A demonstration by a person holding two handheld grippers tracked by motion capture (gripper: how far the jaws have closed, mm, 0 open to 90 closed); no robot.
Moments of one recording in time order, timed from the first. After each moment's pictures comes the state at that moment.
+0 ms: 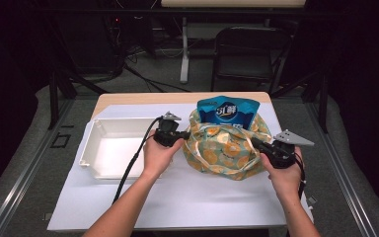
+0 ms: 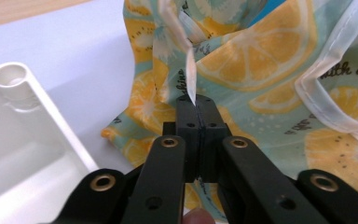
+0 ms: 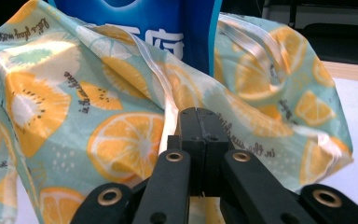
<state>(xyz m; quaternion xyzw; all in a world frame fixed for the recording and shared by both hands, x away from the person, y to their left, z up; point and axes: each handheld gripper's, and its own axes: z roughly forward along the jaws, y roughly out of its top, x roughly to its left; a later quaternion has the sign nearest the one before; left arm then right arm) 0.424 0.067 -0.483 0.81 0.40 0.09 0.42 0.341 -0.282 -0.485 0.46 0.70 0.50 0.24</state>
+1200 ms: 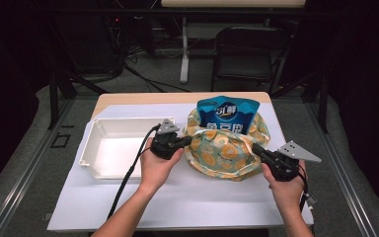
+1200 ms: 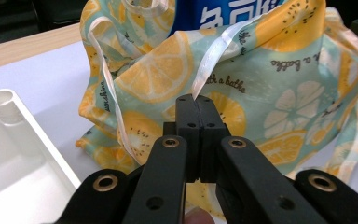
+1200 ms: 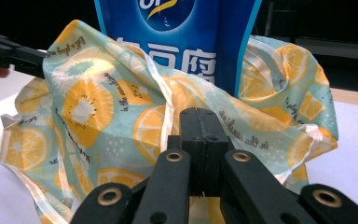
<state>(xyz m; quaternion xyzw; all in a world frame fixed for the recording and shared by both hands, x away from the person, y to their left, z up) 0.370 0.071 -0.461 0.79 0.35 0.12 0.48 0.304 -0.277 -0.481 0.43 0.68 0.53 0.27</state>
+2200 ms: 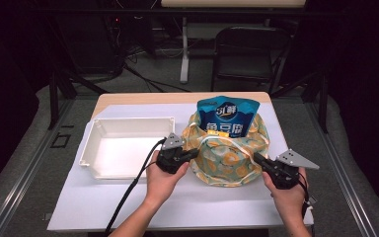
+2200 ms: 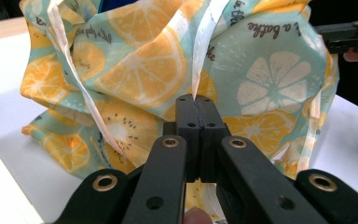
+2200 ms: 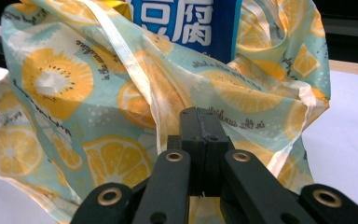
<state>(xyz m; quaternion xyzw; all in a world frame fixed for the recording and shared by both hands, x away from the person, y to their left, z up) 0.345 0.058 -0.486 0.80 0.33 0.09 0.50 0.292 -0.281 -0.500 0.44 0.70 0.50 0.26</state>
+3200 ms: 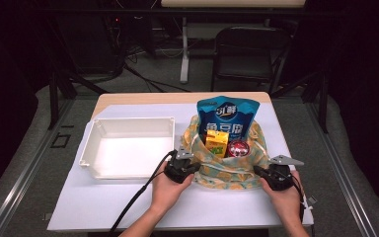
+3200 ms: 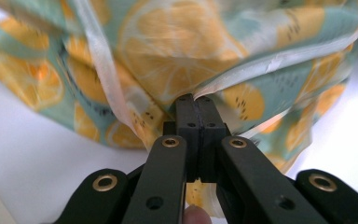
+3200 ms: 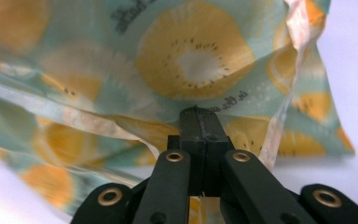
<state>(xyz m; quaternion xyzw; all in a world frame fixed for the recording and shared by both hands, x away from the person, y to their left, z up) 0.347 0.037 -0.544 0.84 0.36 0.08 0.41 0.313 -0.290 -0.554 0.53 0.74 0.38 0.19</state>
